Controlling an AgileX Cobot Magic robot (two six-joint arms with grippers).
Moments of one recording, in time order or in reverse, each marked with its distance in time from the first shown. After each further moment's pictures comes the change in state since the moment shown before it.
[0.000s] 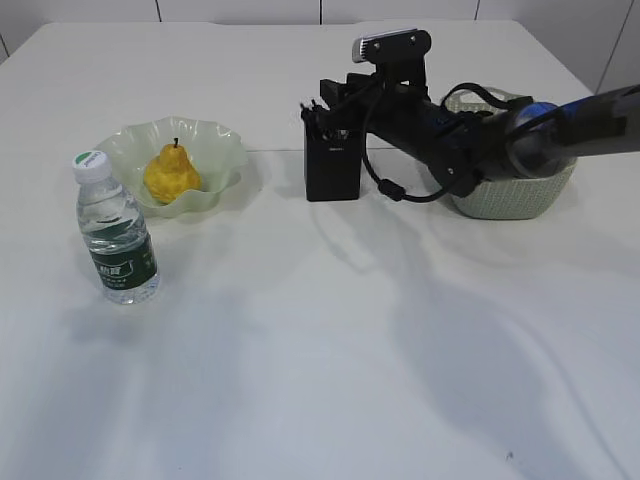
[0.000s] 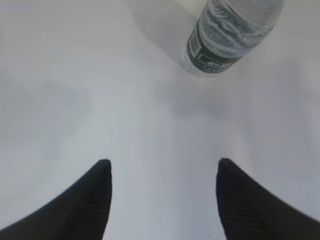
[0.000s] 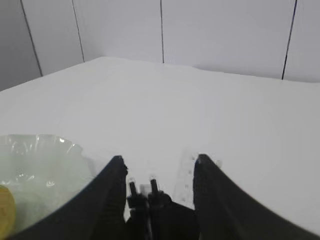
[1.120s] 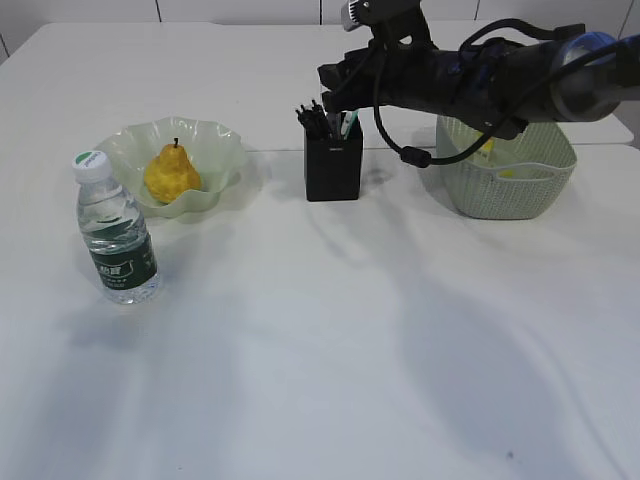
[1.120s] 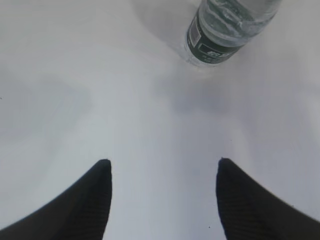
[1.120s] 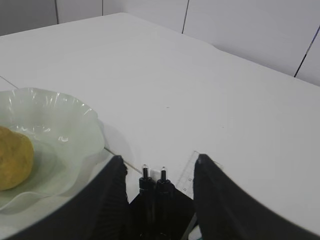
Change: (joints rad) left arm 0.000 0.000 0.000 0.000 0.027 0.000; right arm -0.008 -0.160 0.000 -0.523 0.245 0.310
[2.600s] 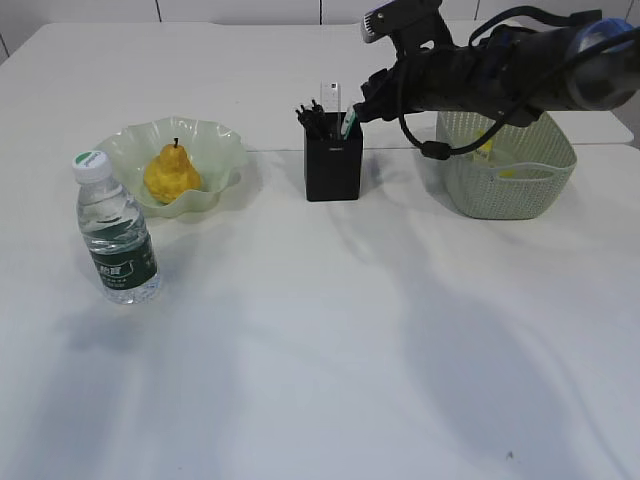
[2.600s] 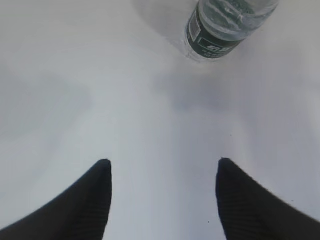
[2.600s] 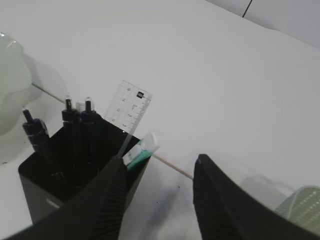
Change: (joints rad) left arm 0.000 0.000 0.000 0.000 0.016 0.000; right arm -0.012 -0.024 0.000 -0.072 0.274 0.025
